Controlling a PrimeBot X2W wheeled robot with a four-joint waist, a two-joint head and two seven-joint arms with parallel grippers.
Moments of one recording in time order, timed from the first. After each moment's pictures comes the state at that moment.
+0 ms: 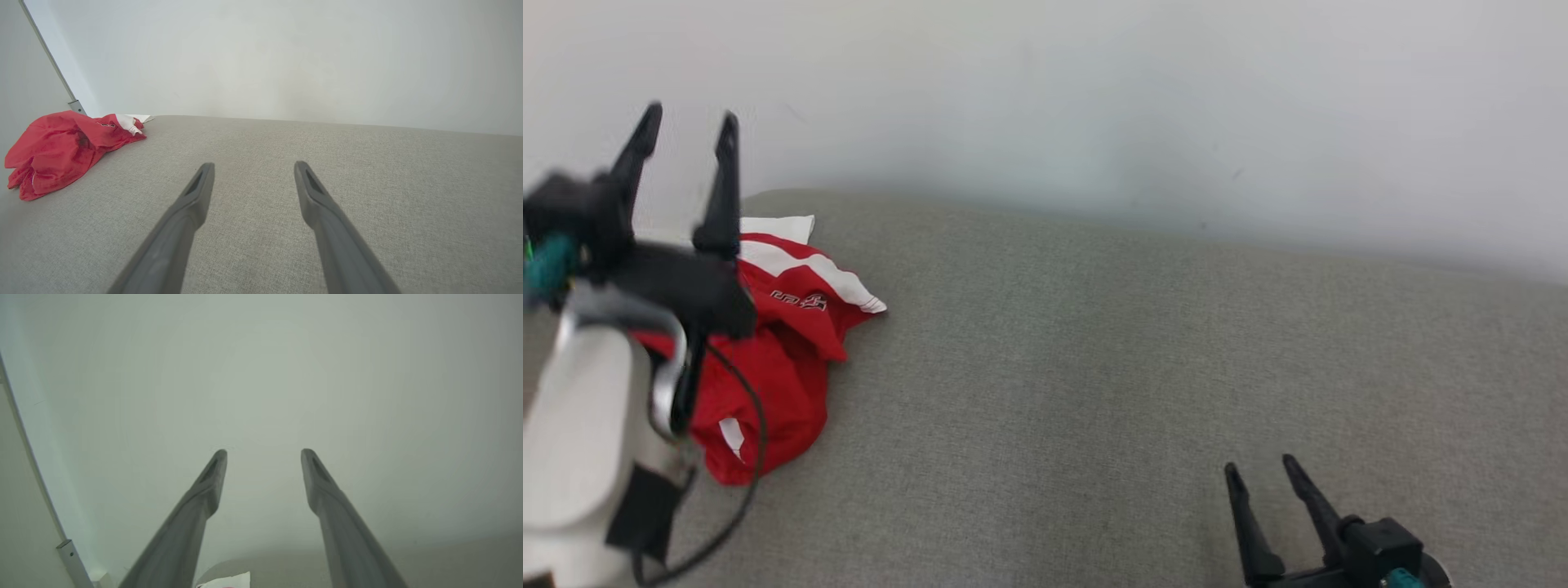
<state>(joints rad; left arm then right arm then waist) -0.76 0.34 -0.18 0.51 -0.33 -0.13 -0.15 -0.02 -0.05 0.12 0.29 0.14 0.13 -0.25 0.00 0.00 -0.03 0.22</state>
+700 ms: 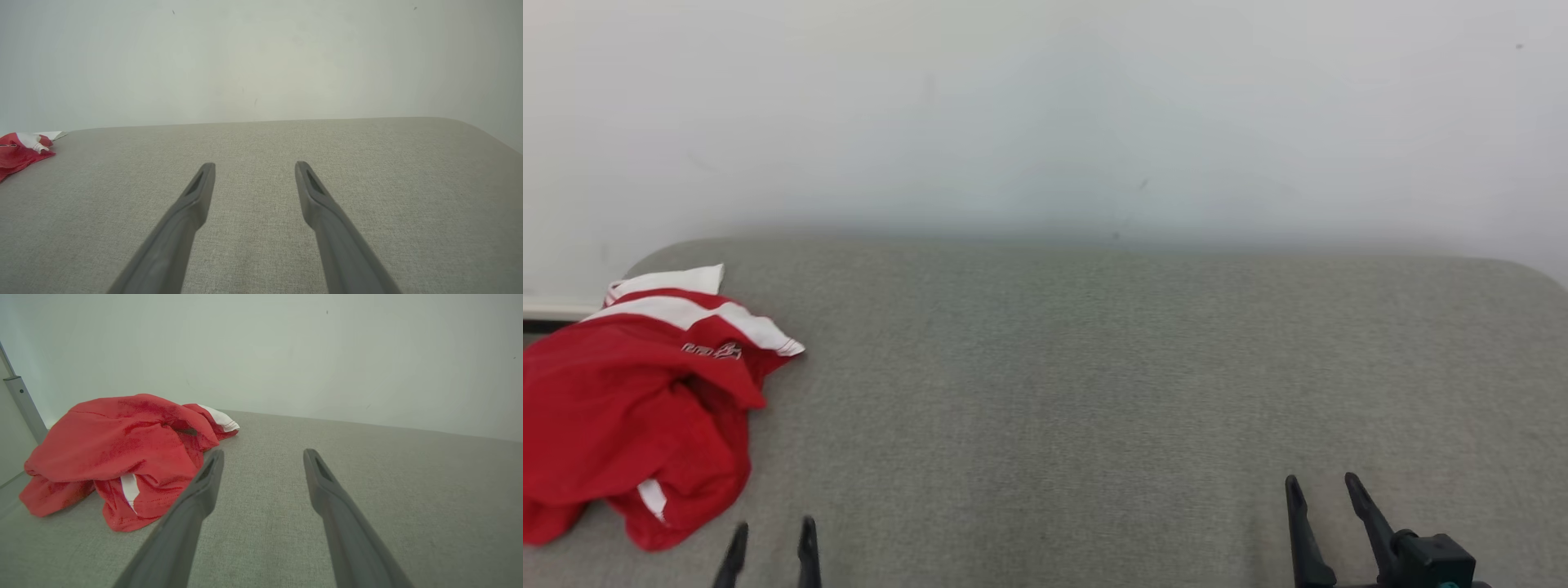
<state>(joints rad) 0.06 0.16 -0.07 0.17 -0.27 -0.05 -0.26 0.01 -0.05 -0.03 0.29 0.11 0.13 -0.24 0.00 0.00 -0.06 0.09</state>
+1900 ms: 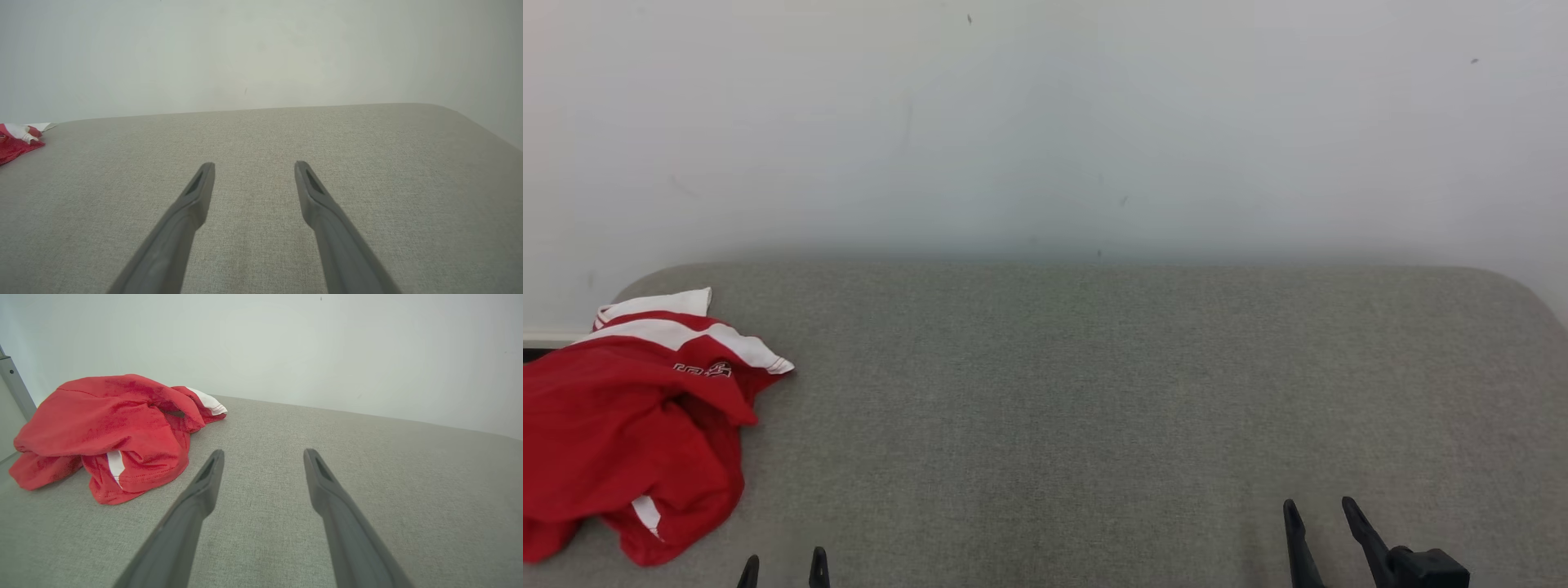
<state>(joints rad) 0.17 0.13 -0.10 0.09 -0.27 0.04 -0.20 0.05 -0.05 -0.03 0.31 0.11 0.13 -0.20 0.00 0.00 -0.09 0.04</state>
